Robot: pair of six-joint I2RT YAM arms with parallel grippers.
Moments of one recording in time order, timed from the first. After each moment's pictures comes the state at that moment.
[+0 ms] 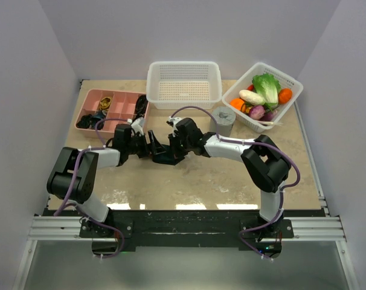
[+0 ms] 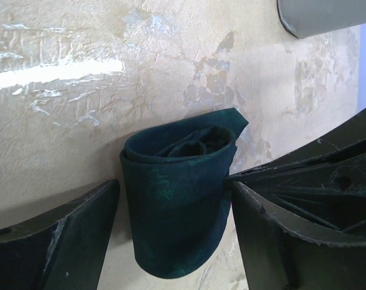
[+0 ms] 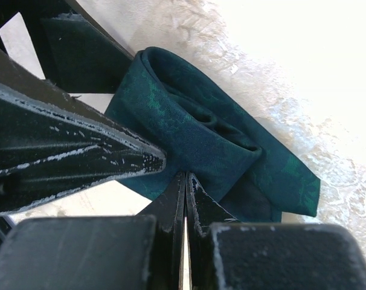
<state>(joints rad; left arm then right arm) -0.21 1.62 0.62 0.30 0.56 -0.53 0.78 1.92 1.22 -0.07 -0.17 0.38</state>
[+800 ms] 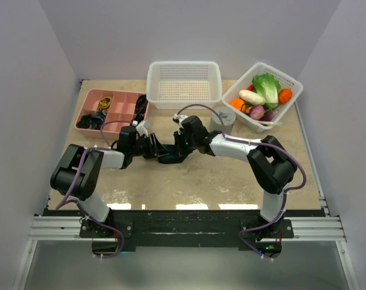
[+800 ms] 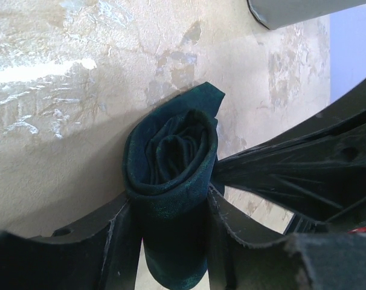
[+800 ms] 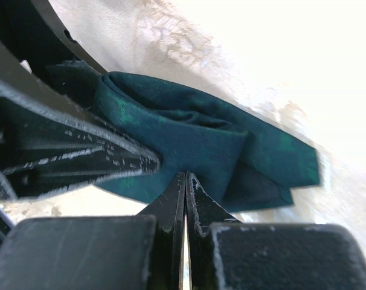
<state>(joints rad) -0.27 1.67 0.59 0.45 0.60 -0.62 0.75 1.89 1.20 -0.09 -0.17 0.38</state>
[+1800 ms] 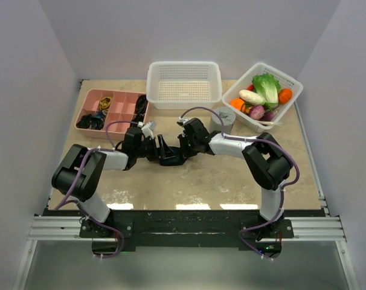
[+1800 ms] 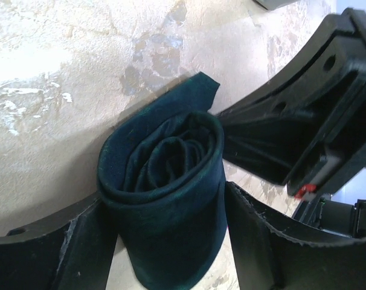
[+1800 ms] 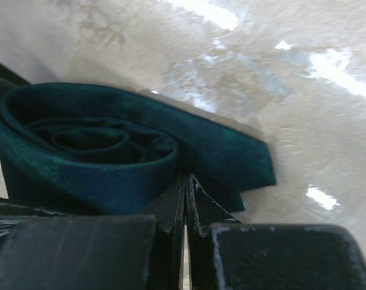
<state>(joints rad) -0.34 1.67 0.60 0.43 0.57 -0.62 0.71 1.93 1.18 -0.15 -0.11 0.39</state>
